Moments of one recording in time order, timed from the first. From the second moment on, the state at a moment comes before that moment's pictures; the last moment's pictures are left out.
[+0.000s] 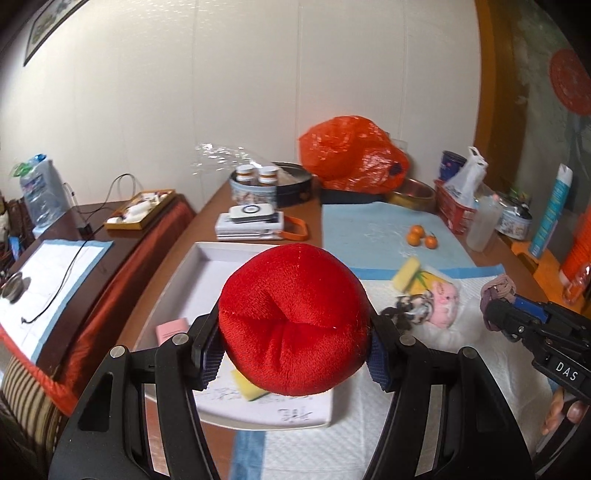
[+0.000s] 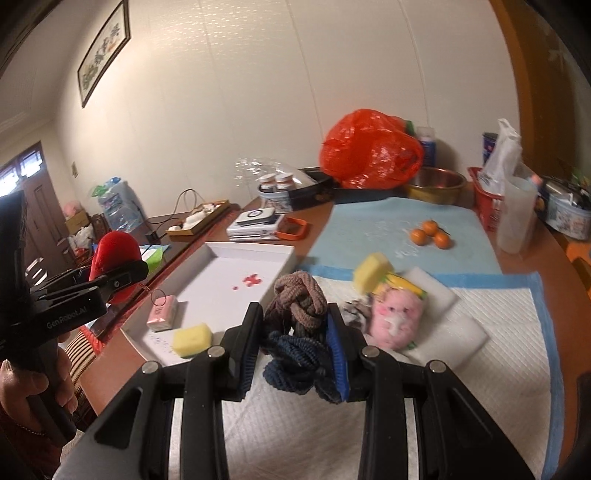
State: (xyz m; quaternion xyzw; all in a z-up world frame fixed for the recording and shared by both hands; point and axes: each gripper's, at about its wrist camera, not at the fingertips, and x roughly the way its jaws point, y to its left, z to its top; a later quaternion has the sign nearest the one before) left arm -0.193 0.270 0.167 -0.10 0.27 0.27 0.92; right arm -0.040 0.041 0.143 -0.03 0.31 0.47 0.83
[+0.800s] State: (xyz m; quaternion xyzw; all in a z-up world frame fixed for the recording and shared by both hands) left arm -0.228 0.348 0.174 -0.11 0.27 0.31 0.90; right arm -0.063 0.127 0.165 -0.06 0.28 0.50 0.81
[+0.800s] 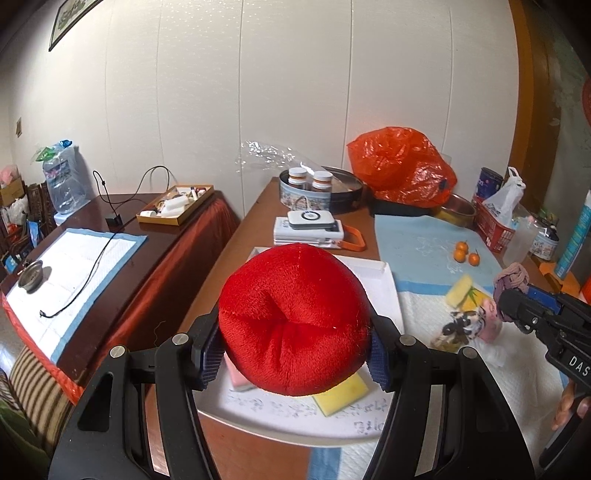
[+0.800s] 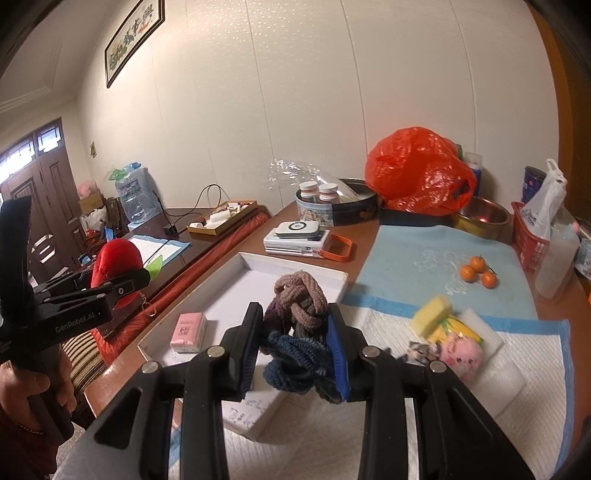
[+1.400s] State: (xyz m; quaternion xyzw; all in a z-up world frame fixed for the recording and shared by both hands) left arm -0.170 0.428 0.110 -0.15 0.36 0.31 0.87; right arm -0.049 0.242 0.111 -0.09 0.36 0.51 0.77
